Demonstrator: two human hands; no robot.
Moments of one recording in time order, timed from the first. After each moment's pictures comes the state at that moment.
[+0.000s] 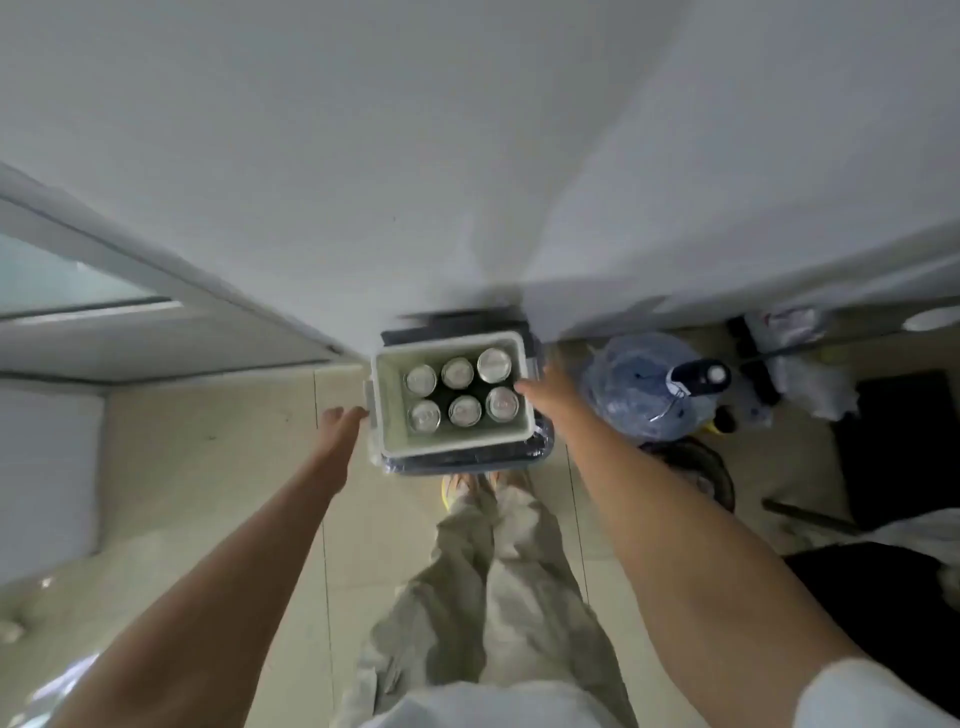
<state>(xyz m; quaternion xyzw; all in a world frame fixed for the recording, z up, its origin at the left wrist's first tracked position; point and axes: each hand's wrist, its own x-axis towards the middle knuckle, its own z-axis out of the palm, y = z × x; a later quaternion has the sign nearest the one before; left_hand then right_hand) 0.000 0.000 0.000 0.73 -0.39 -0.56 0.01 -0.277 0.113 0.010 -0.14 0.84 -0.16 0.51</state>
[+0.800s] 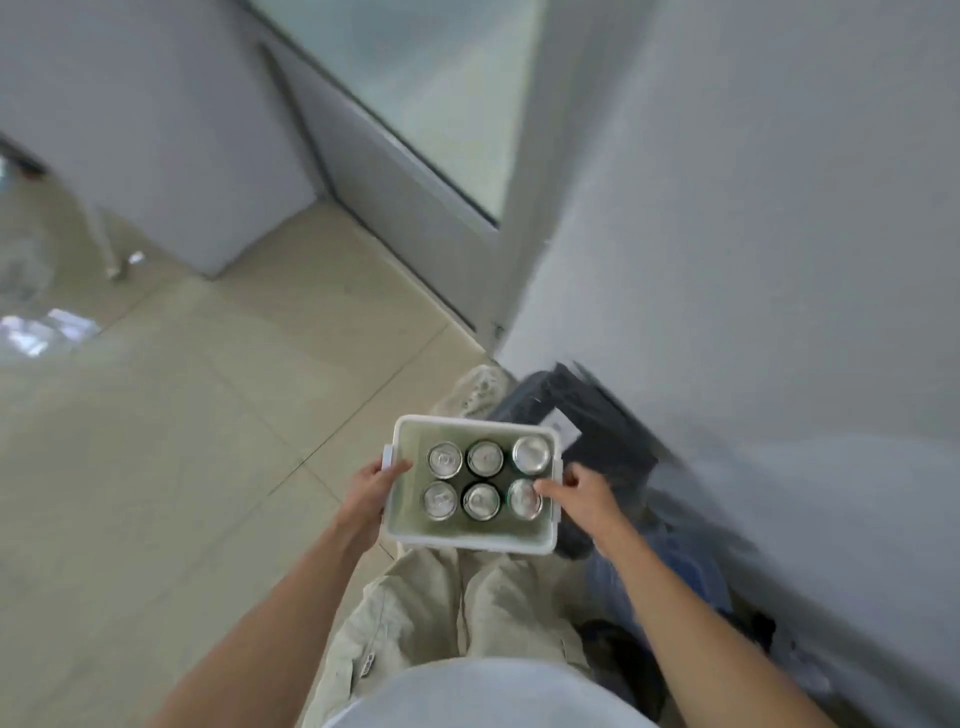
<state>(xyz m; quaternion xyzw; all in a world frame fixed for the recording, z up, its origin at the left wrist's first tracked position) 0.142 0.163 0.054 0.72 -0.01 -0.62 0.32 -0.149 0.082 0.086 -0.43 0.72 0.01 0.55</state>
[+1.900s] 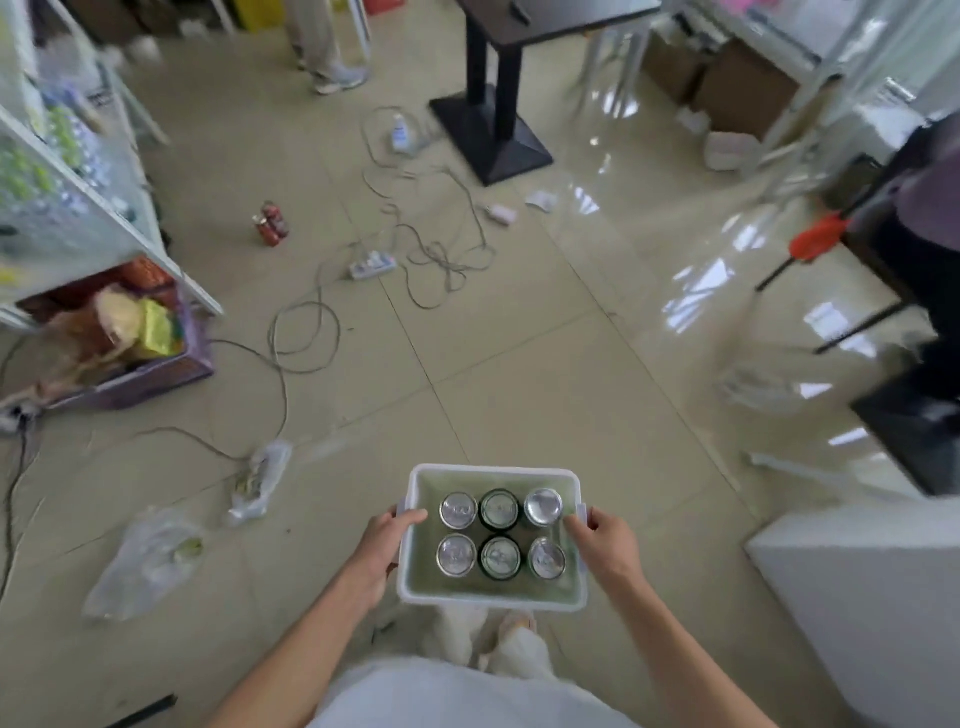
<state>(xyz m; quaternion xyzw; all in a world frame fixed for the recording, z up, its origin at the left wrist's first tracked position) 0.422 0.555 0.130 0.48 0.52 -0.10 0.70 0.593 0.301 0.127 -0.89 0.03 0.34 0.29</state>
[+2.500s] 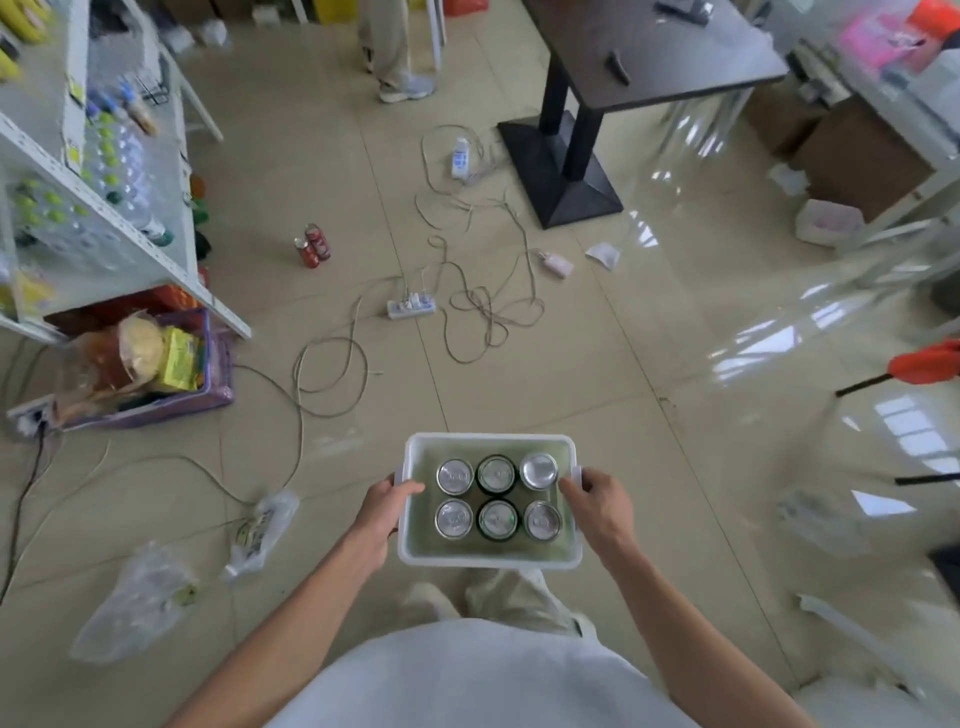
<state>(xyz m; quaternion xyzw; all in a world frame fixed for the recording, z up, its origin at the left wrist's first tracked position) 0.659 0.780 0.142 0.47 0.59 -0.04 0.66 0.866 0.566 0.139 -0.91 -0.13 0.29 0.28</state>
